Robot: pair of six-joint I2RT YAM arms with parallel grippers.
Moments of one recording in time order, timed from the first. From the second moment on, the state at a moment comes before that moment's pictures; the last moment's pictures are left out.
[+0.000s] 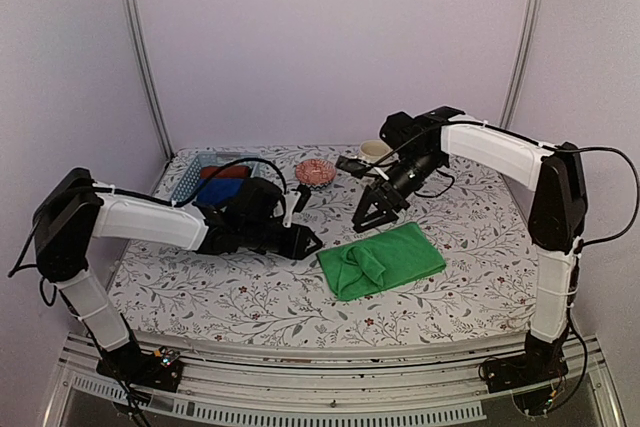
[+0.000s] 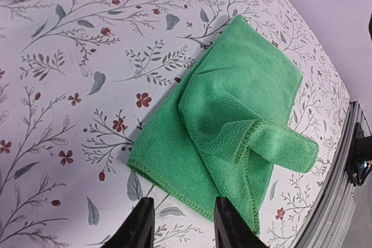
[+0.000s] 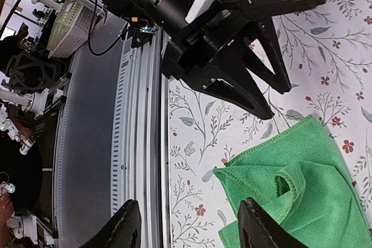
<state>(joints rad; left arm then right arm) -0.84 1.71 0.95 0.08 0.16 -0.42 0.62 2.00 1.83 -1.22 -0.92 -0.61</state>
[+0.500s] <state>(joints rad) -0.88 1.76 0.95 0.13 0.21 -0.52 0.45 2.00 1.63 -1.00 -0.75 -0.47</state>
